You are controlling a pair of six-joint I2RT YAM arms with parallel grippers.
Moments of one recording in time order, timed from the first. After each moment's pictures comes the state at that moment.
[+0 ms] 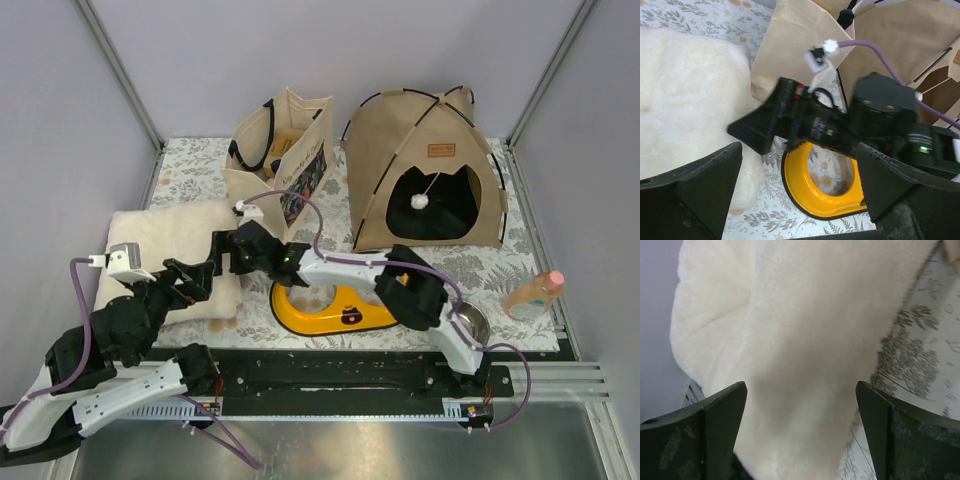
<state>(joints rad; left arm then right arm) -1.06 0.25 0.91 -0.95 -0.87 -0.70 1.13 2.14 1.64 0.06 0.11 0.80</state>
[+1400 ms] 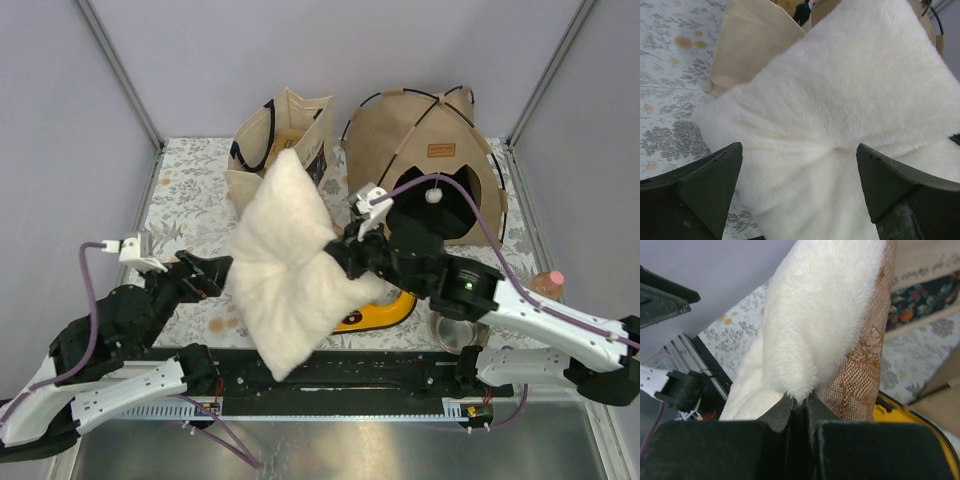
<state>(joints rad) -1.06 0.33 0.98 -0.88 -0.75 -0.70 1.16 1.13 1.22 -0.26 0.26 0.27</state>
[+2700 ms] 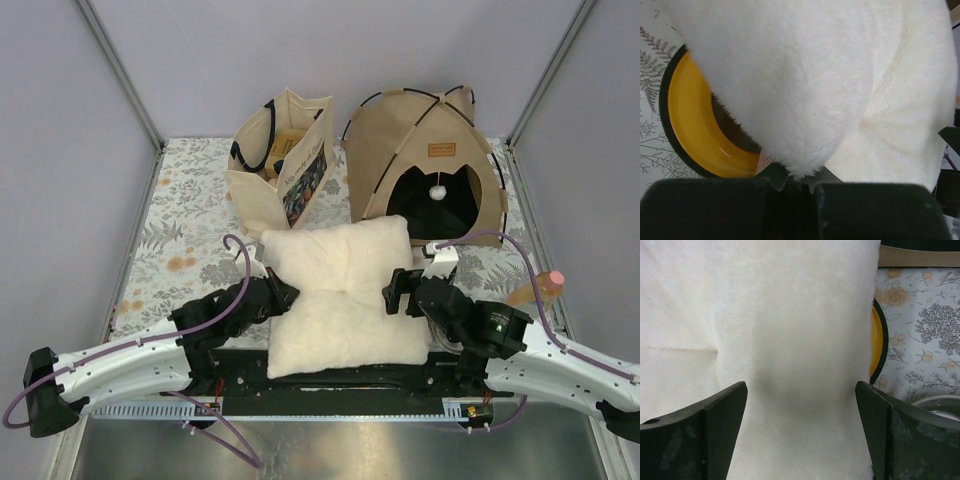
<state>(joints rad) -1.07 0.73 0.49 -0.32 -0.42 -1.02 1.11 0.65 0.65 -0.65 0.60 0.75</state>
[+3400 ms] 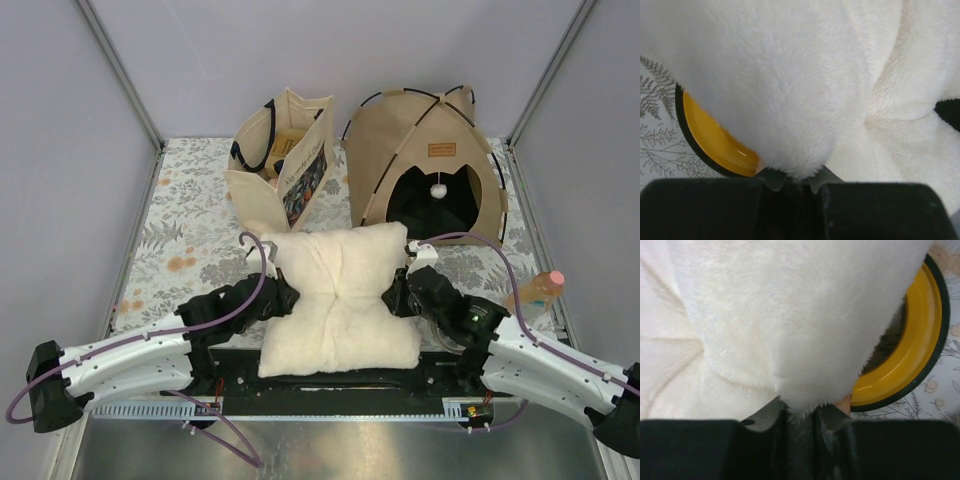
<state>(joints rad) -1.07 0.79 0.54 -0.39 -0.41 -0.88 0.92 0.77 0.52 -0.43 0.27 0.70</state>
